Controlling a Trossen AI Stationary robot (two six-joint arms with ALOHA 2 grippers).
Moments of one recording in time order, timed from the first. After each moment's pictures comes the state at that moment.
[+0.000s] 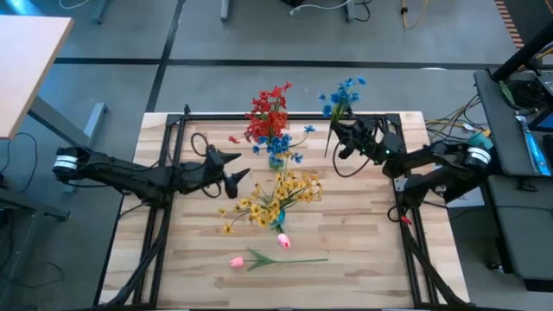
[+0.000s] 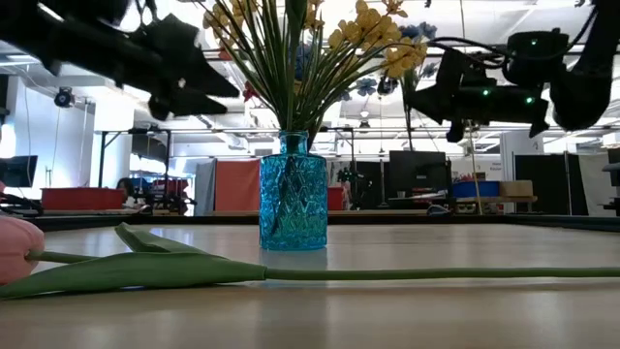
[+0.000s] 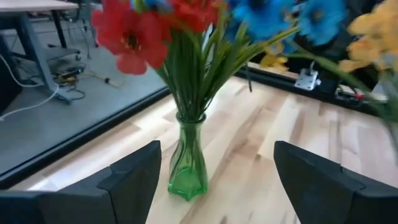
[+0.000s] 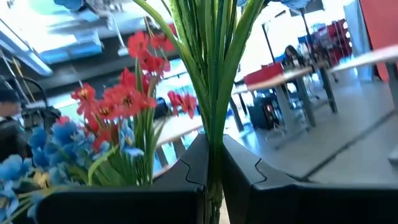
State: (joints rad) left arm -0.04 1.01 0.37 0.41 -0.55 -0.22; right arm -0.62 1.42 0.20 1.50 -0.09 0.35
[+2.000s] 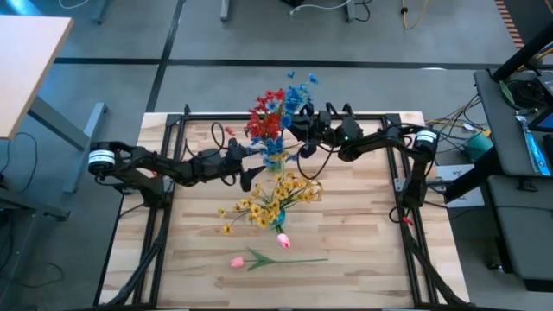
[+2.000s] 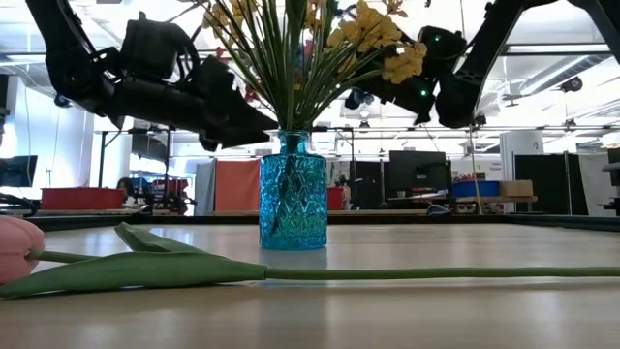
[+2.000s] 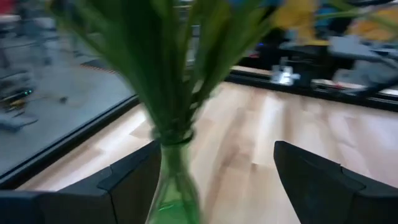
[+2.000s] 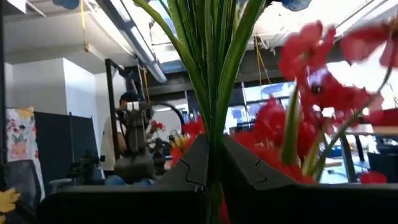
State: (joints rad) left arm 0.22 1.46 0.37 0.95 -0.12 -0.07; right arm -0.46 1.88 0.84 1.57 -0.36 0.31
